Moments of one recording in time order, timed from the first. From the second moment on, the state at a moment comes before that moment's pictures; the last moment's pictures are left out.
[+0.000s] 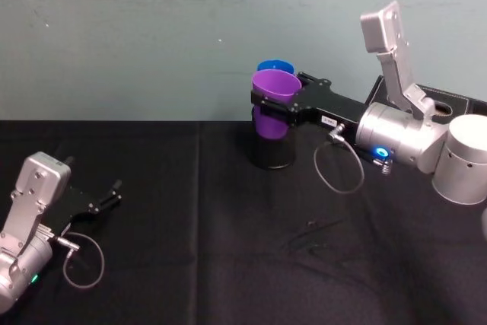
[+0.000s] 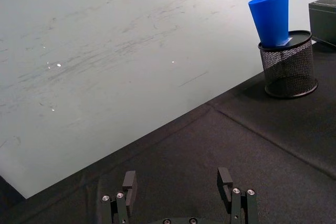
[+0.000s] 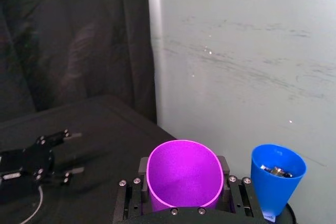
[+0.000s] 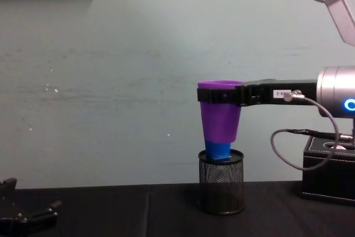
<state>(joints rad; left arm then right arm) -0.20 0.60 0.45 -1.41 -0.25 -0.12 0.03 0.64 0.33 -0.44 -1.26 0.45 0.17 0.59</state>
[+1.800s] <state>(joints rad) -0.20 0.60 0.45 -1.41 -0.25 -0.12 0.03 0.42 0.44 -0.50 -1.34 0.43 0.00 0.57</state>
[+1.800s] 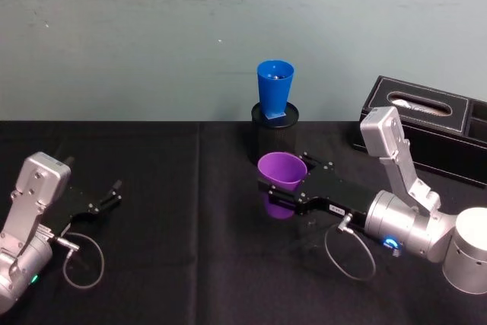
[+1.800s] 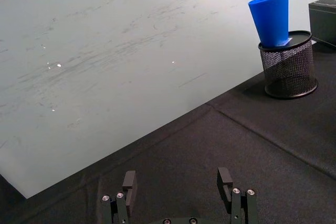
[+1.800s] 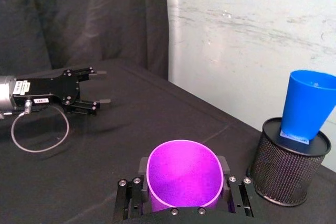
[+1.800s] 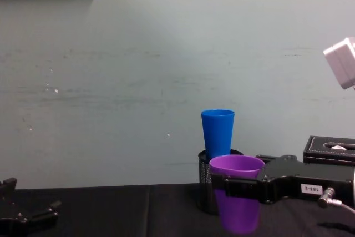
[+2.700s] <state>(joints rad) -0.20 0.60 0.45 -1.41 -0.25 -0.12 0.03 0.41 0.43 -0.50 -1.32 0.42 0.02 0.57</state>
